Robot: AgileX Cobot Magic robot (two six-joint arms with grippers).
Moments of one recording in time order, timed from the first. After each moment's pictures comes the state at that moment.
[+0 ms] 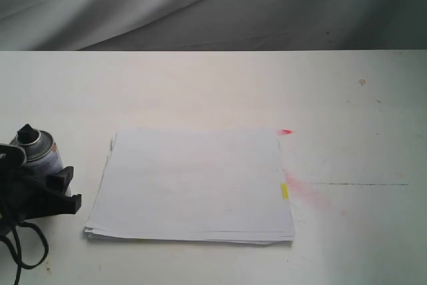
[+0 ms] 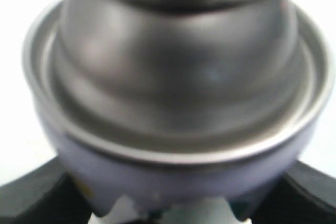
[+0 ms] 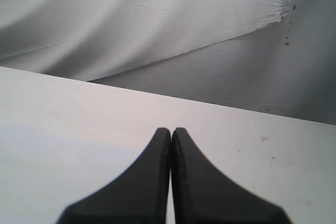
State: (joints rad) left arm -0.13 1.80 -0.19 -0.20 -1.00 0.11; right arm 0.00 0.01 0.00 -0.06 0.12 0.00
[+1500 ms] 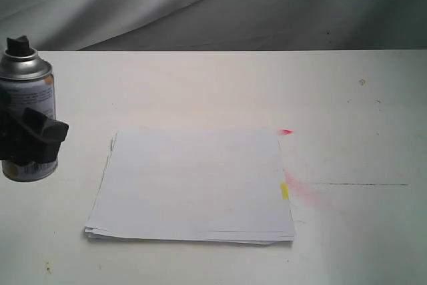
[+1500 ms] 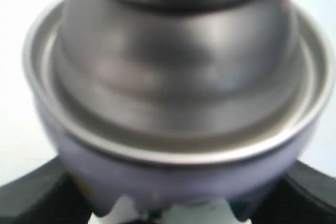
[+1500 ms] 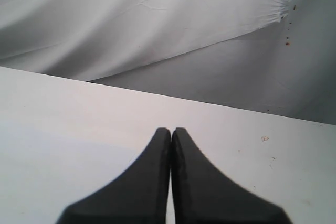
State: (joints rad) left arm -0.24 1.08 -0.69 0.10 0.49 -0.04; right arm 0.00 0.01 0.00 -0.06 0.12 0.00
